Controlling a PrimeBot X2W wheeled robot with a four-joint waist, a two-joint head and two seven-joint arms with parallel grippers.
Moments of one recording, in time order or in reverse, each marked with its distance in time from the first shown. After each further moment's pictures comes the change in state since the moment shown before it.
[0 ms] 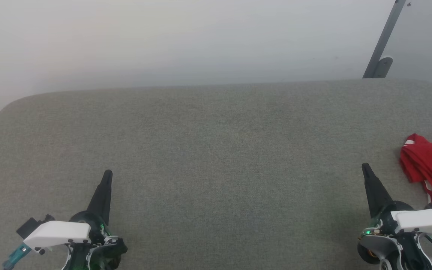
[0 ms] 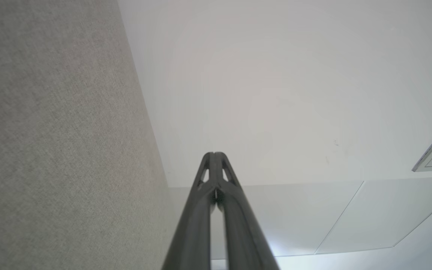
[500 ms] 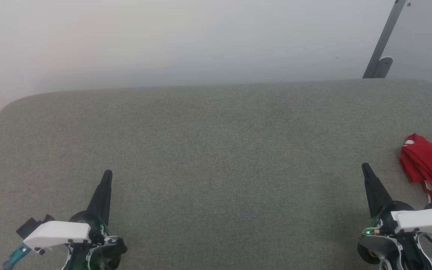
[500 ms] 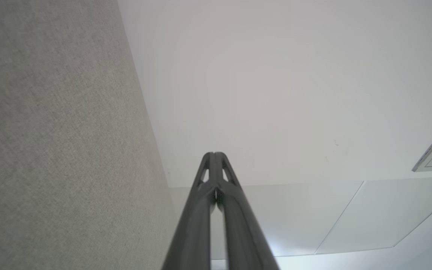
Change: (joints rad) left arm 0.000 -0.002 0.002 0.000 0.002 0.000 0.002; right arm 0.000 0.000 0.000 0.000 0.000 0.000 0.000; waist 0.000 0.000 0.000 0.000
